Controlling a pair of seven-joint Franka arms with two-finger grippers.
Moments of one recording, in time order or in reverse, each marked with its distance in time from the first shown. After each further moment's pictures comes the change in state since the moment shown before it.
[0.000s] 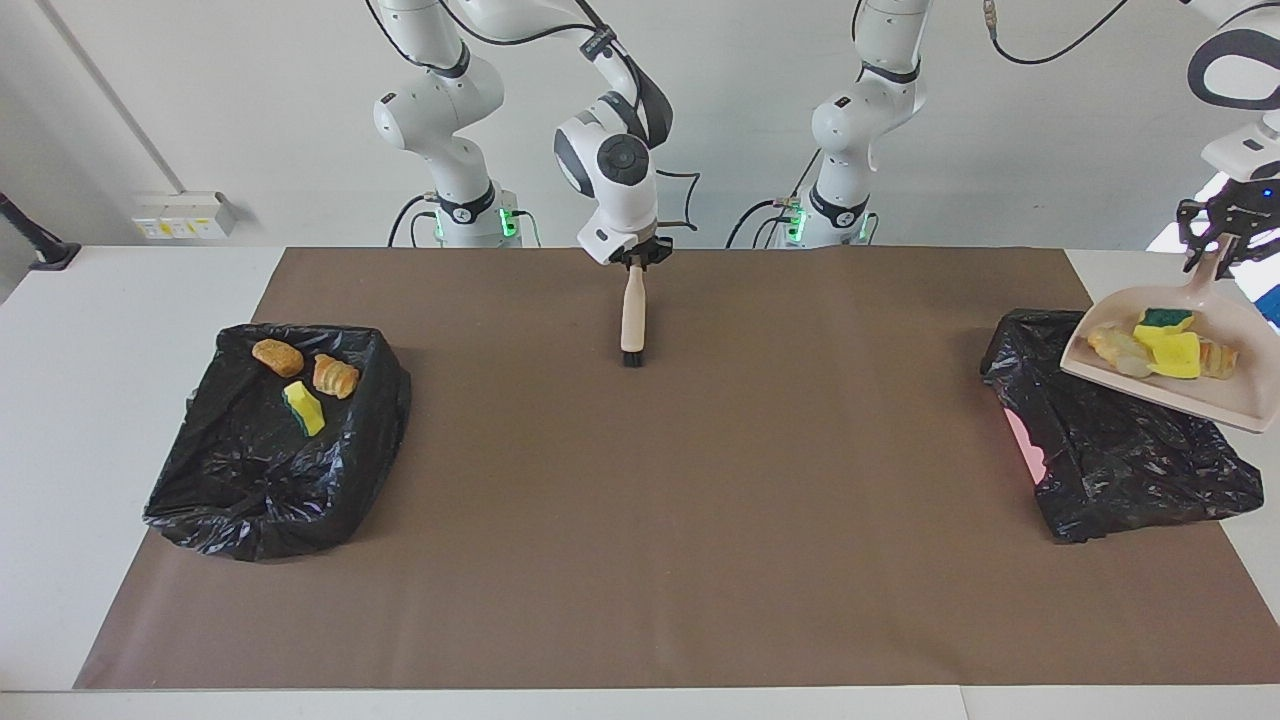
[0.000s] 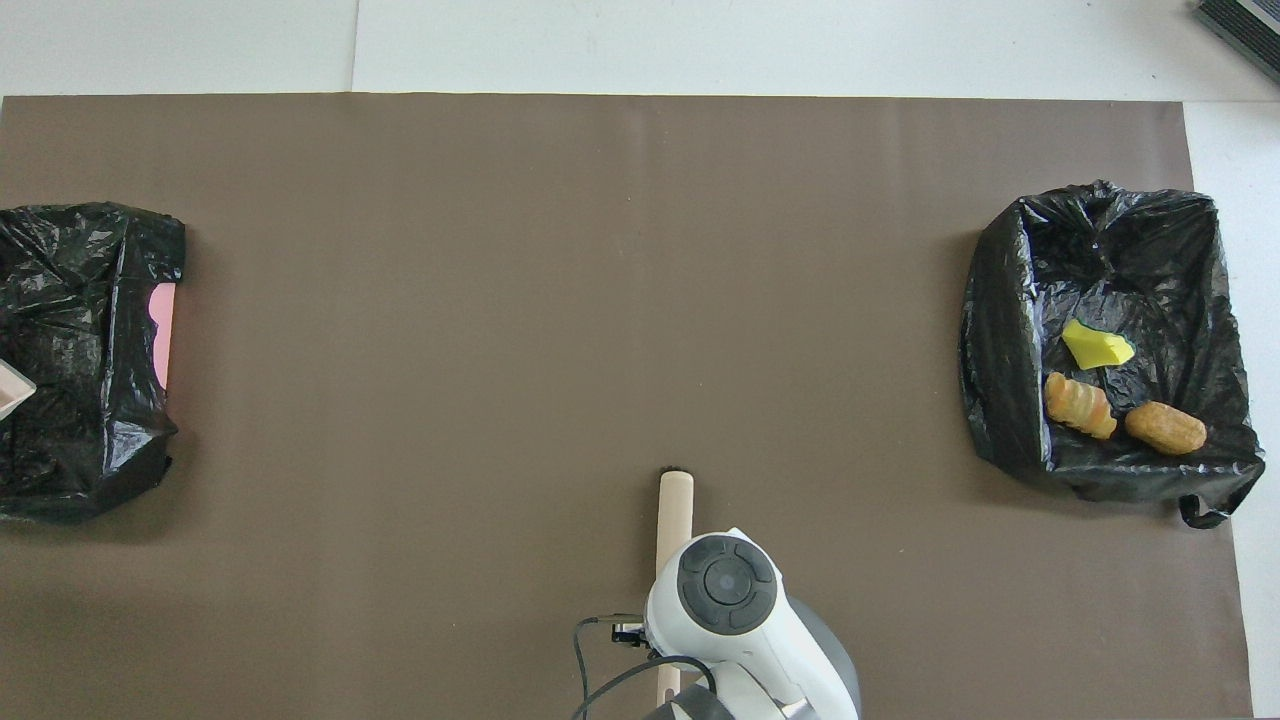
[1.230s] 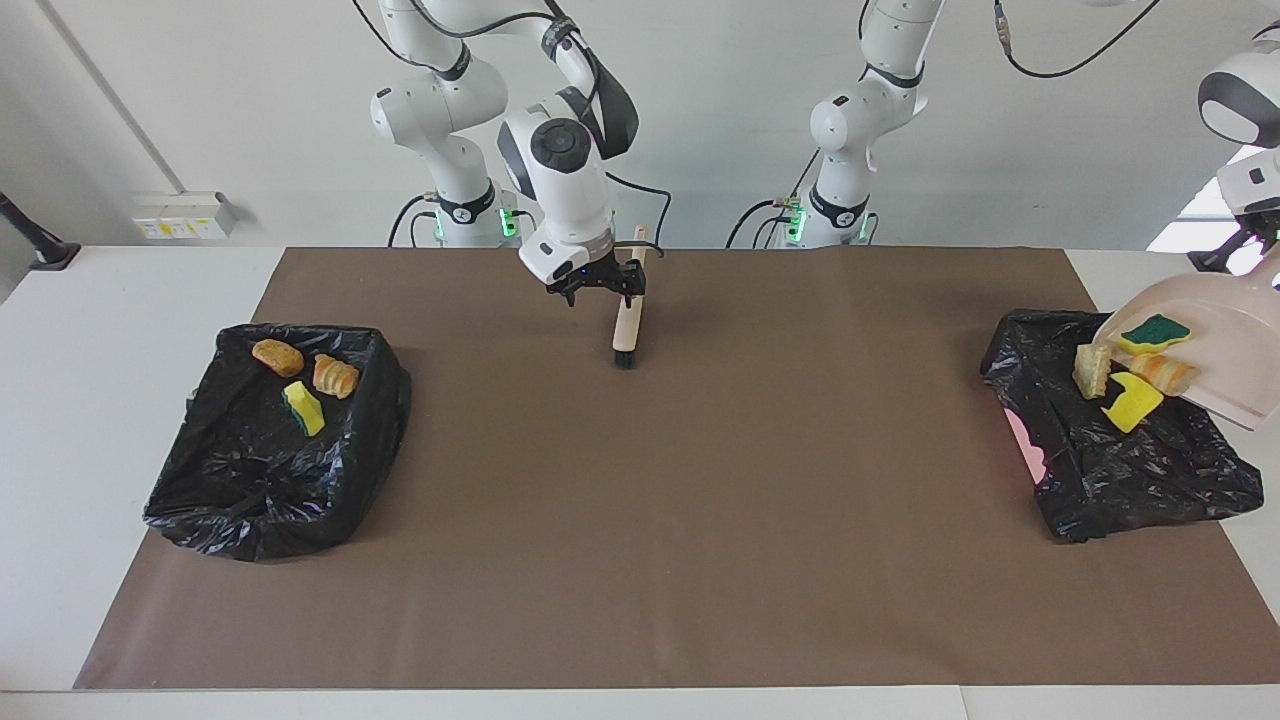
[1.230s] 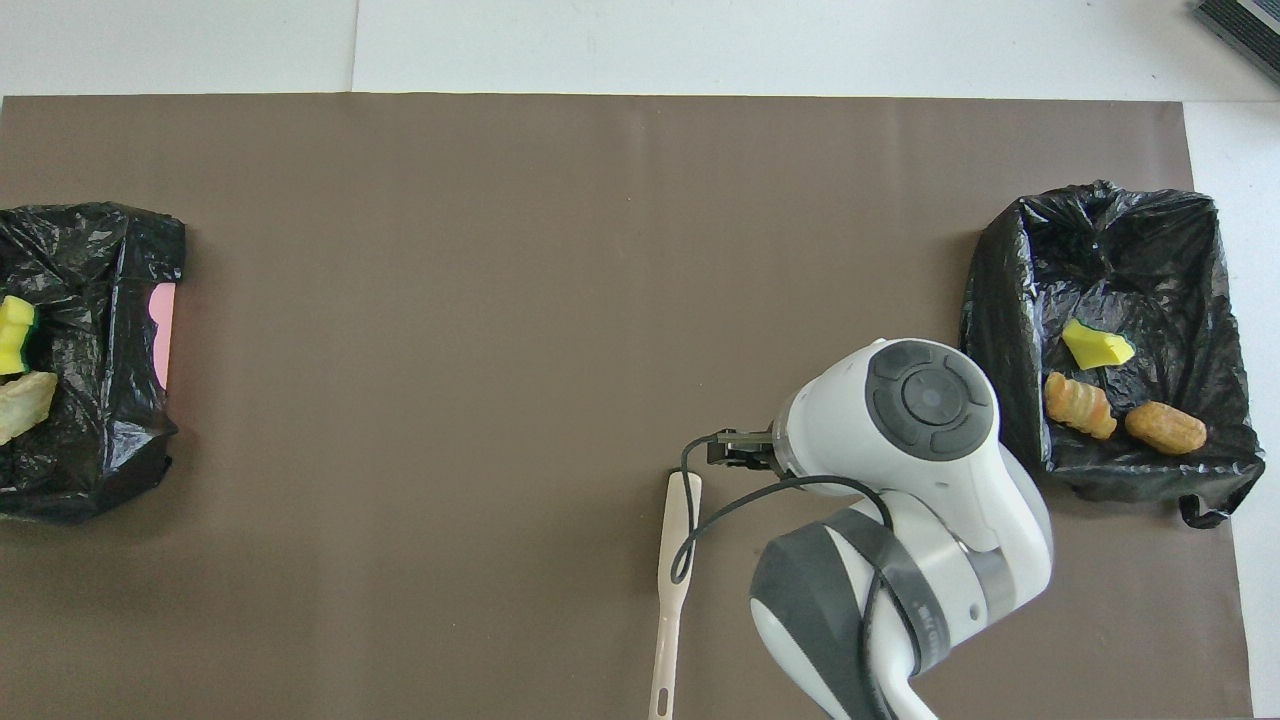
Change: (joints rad) left arm -0.116 0.094 -0.024 0.098 0.503 0.008 -0.027; right arm -0.331 0.002 -0.017 0.311 -0.274 -0.136 -0.152
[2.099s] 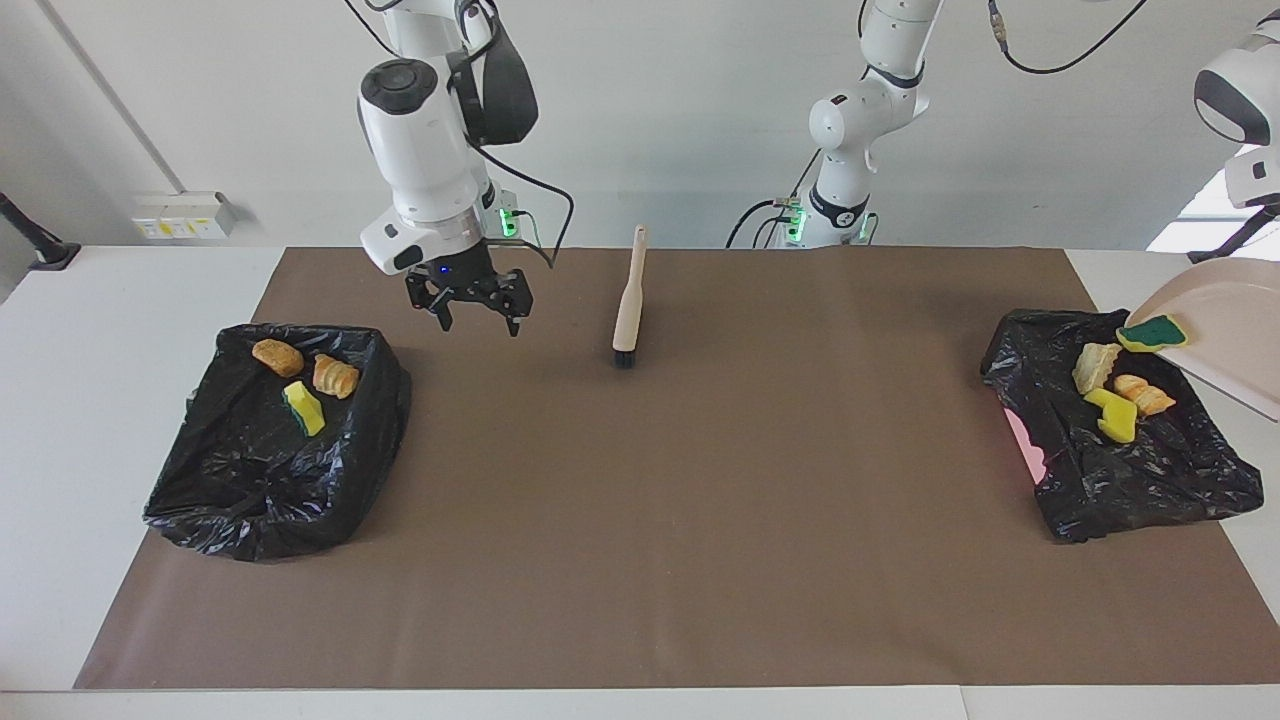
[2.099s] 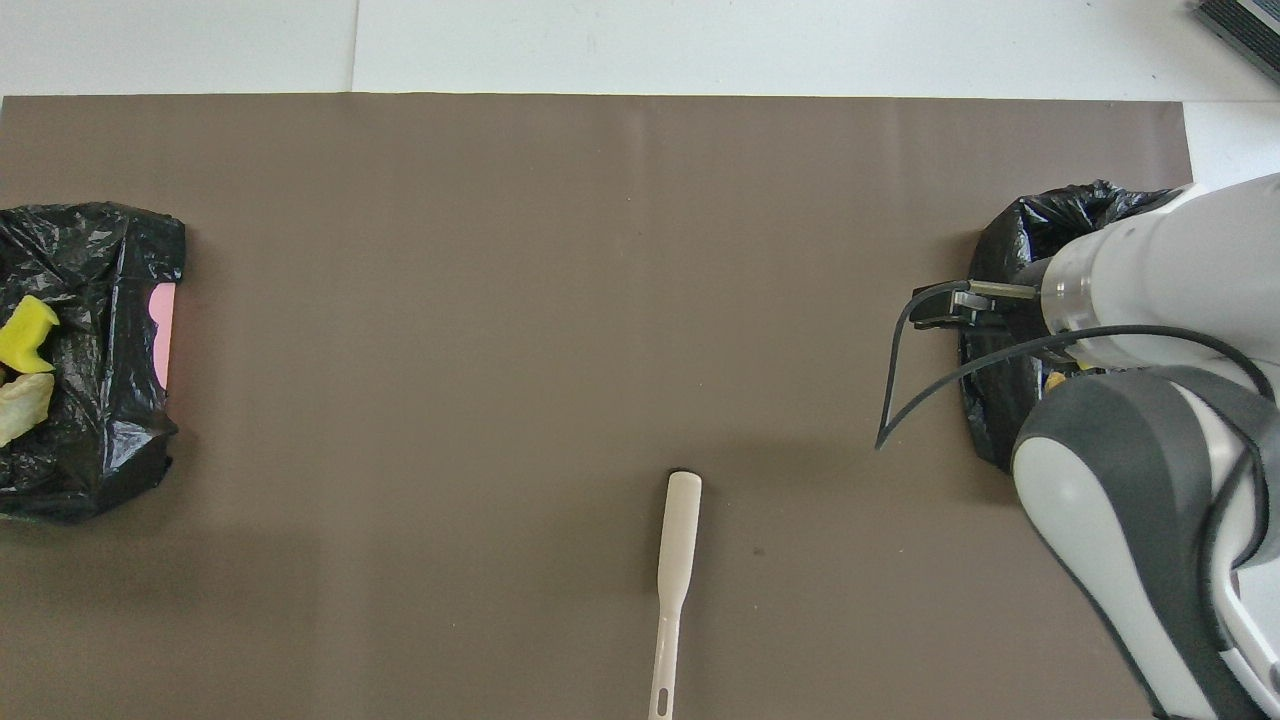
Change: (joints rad) left arm -0.041 -0.008 -0.010 0.050 0.196 0.004 0.053; right arm -0.291 -0.008 -0.009 0.247 -0.048 -0.104 -0.154
